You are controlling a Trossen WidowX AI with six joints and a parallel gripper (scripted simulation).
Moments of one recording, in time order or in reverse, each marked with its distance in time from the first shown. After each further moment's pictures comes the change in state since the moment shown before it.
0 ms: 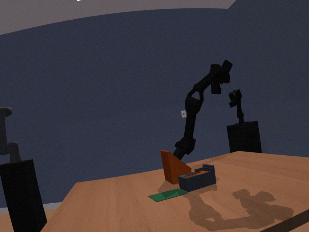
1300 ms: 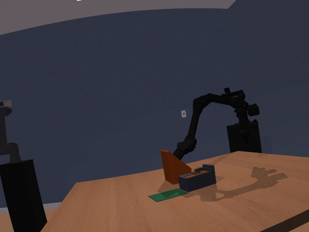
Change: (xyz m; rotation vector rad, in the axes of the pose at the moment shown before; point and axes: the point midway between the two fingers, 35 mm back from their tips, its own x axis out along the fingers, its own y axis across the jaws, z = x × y) arm -0.178 -0.352 0.154 0.165 -0.553 -1.378
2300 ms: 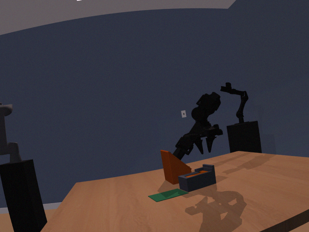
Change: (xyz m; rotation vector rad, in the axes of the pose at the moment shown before) arm -0.100 -0.341 -0.181 0.819 -0.062 -0.231
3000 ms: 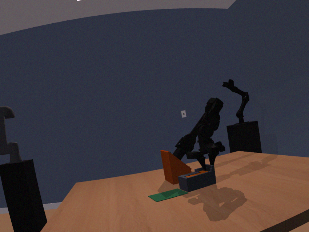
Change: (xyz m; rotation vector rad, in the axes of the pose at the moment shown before) arm 0.080 0.002 0.001 -0.019 -0.006 0.011
